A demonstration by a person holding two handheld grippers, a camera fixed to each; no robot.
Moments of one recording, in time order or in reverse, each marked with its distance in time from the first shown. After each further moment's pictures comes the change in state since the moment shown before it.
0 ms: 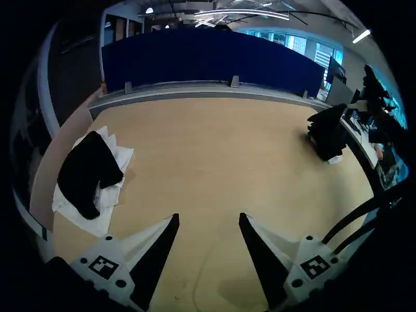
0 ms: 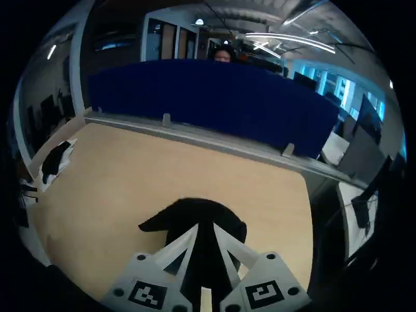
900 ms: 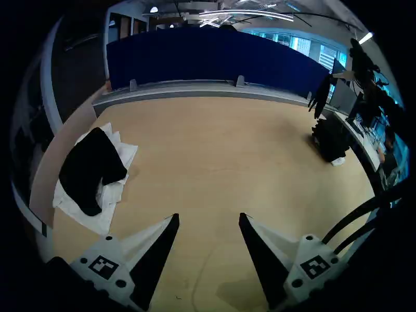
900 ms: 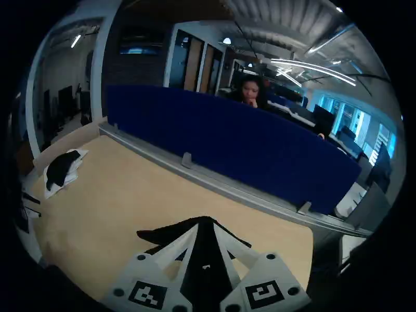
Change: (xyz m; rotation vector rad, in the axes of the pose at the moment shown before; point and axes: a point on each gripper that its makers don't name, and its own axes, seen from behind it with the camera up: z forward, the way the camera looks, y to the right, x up) left arm -0.006 -0.011 0.002 0.022 0.002 -0.021; right arm 0.149 -0.053 0.038 0.078 0.140 -0.163
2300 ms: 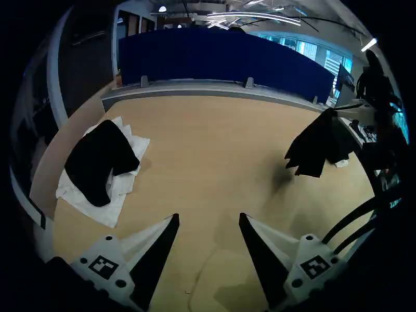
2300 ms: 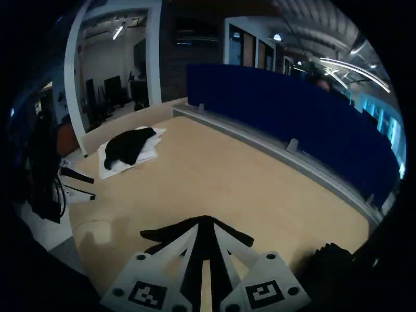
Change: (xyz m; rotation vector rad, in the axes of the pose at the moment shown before) left arm -0.015 -0.022 -0.009 0.023 0.010 -0.041; right arm -0.074 -0.307 -0.025 0.349 -0.030 -0.073
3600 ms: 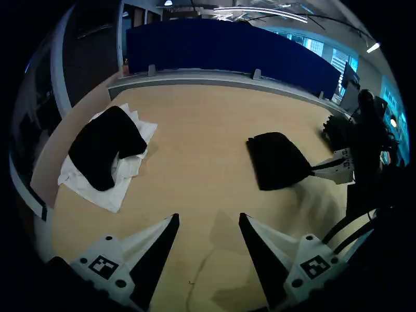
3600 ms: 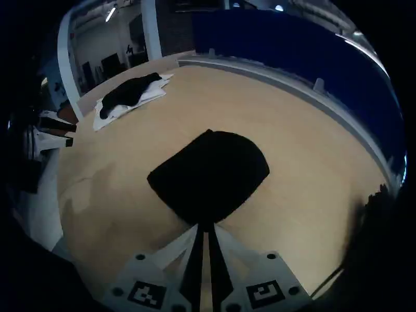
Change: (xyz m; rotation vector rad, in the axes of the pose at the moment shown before) left arm -0.031 -0.015 -0.001 0.032 -0.048 -0.025; right arm -0.160 -0.077 0.086 0.051 -0.217 0.046
